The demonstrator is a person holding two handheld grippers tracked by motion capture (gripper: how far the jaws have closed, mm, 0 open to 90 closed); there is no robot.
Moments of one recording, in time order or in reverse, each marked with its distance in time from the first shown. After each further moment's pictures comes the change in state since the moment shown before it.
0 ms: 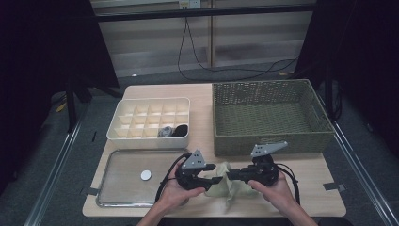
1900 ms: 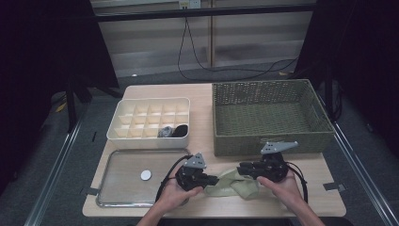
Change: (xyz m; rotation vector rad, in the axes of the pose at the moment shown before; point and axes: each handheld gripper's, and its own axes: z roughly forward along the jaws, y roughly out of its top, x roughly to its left) left arm 0.009 -0.012 0.010 0.105 -0.111 -0.081; right arm -0.030 -0.016 -0.016 -0.023 -0.144 0.005
